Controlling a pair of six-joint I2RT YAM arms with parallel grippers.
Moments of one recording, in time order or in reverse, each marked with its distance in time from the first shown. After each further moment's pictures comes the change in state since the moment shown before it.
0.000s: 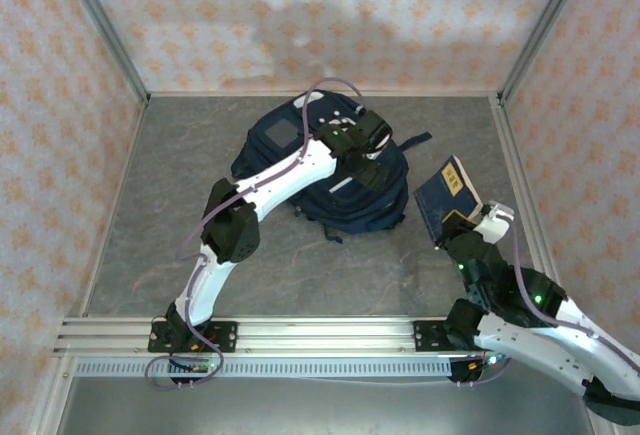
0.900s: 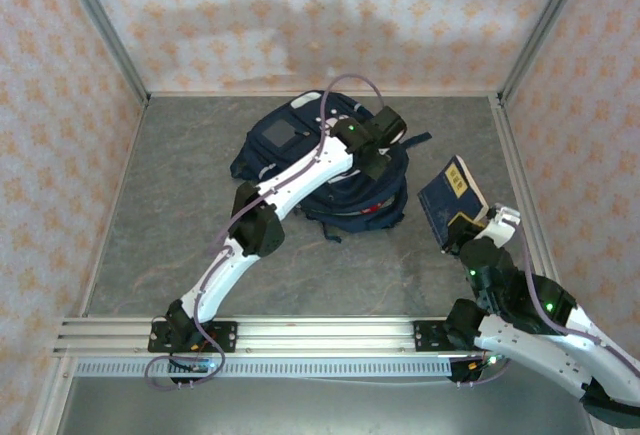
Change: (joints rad) left arm -0.003 0.234 0.419 -0.203 -0.057 0.048; right arm 0.000 -0.057 0.000 0.003 -0.017 -0.092
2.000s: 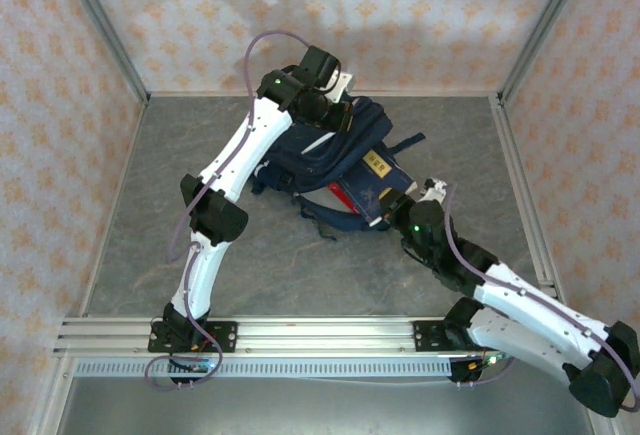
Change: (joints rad) left arm 0.254 -0.204 0.012 -0.037 0.452 -0.117; right arm -0.187 0.464 -0.168 0.806 -0.503 0.274
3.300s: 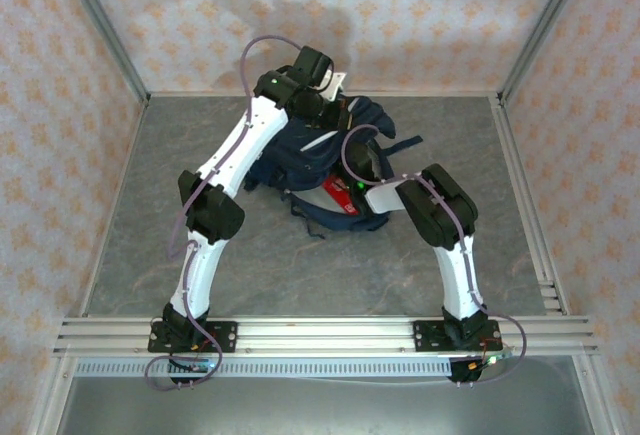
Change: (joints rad) left arm 0.036 -0.008 -0.082 0.083 0.126 -0.093; right arm -0.173 1.332 0.563 1.067 -0.315 0.245
